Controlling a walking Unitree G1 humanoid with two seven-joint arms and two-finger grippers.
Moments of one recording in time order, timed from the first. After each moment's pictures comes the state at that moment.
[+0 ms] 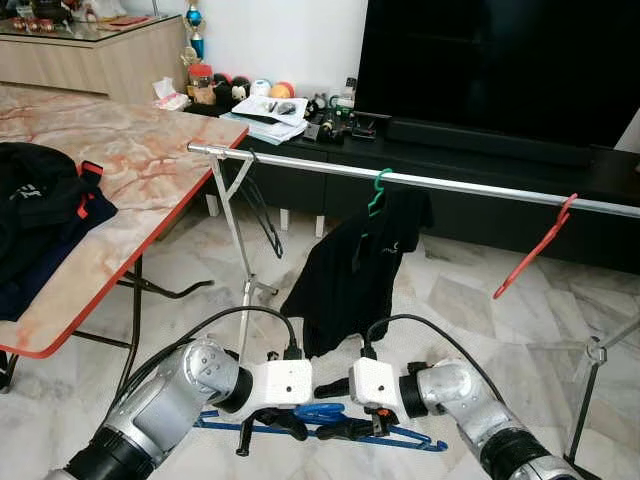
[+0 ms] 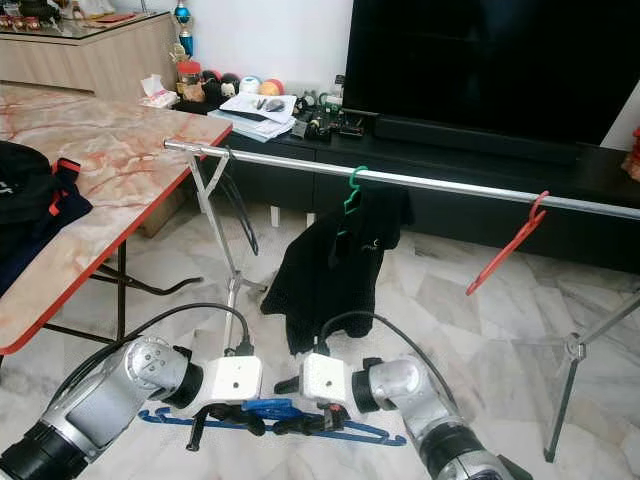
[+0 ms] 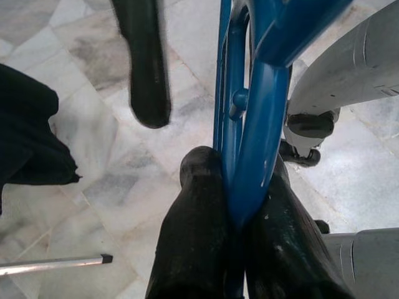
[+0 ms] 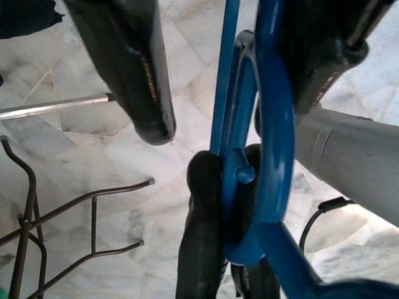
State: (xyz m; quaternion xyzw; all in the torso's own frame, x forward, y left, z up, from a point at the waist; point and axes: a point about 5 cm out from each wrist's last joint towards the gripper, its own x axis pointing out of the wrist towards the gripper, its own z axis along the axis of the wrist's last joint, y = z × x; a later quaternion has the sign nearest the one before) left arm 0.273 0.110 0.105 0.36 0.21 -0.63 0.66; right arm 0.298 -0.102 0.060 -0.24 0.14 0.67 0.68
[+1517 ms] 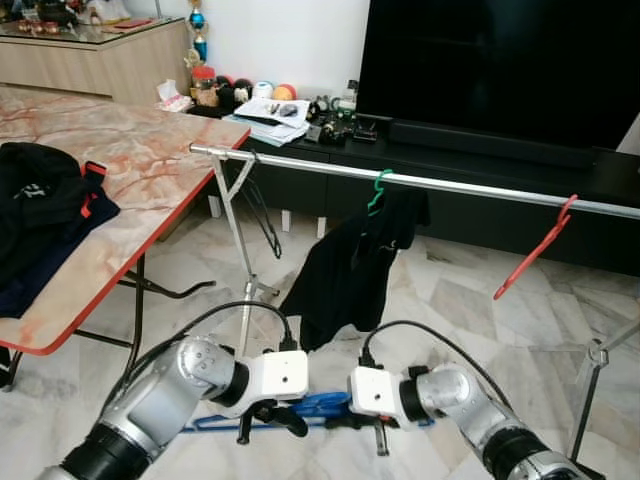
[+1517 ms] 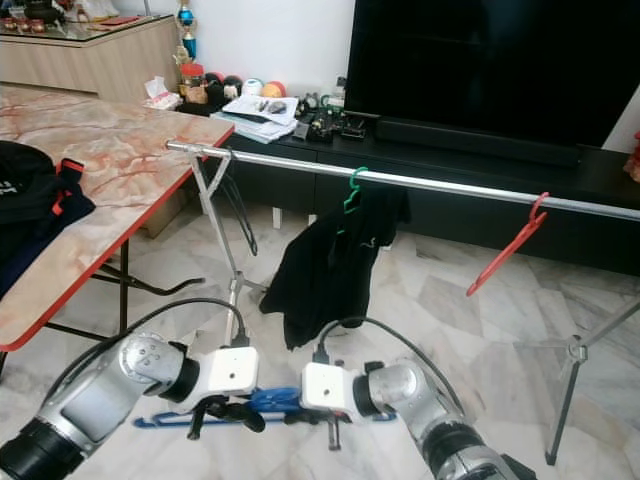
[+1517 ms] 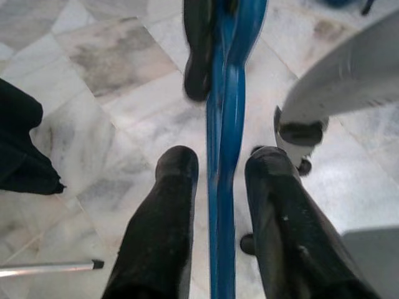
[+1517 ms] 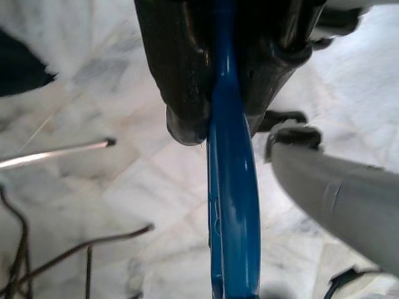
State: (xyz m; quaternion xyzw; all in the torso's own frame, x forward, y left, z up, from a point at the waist) left arm 0.273 0.125 0.117 0.35 0.21 -0.63 0.66; right arm 0.290 -0.121 0.035 -0.28 0.20 0.64 0.69
